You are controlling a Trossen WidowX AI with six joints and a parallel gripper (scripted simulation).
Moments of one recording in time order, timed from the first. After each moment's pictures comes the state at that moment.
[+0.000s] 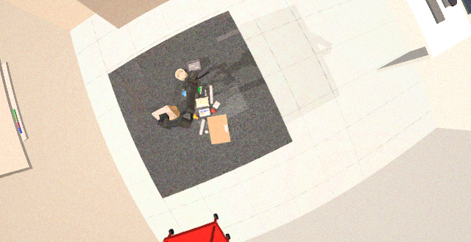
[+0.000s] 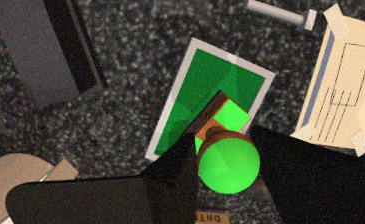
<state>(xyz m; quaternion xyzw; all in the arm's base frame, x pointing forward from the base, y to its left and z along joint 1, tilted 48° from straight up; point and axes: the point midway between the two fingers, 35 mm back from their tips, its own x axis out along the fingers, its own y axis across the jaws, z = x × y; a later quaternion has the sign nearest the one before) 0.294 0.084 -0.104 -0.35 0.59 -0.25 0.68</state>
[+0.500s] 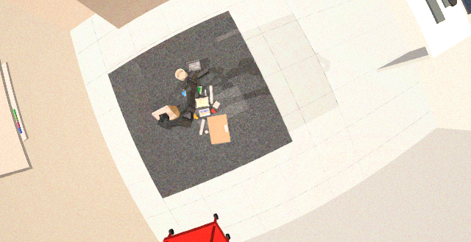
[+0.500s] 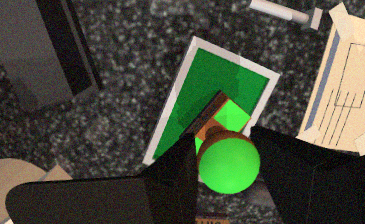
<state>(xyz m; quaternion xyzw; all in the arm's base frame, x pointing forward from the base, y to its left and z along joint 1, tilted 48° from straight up) 0.294 0.079 -0.111 -0.36 0.59 -0.25 0.68</state>
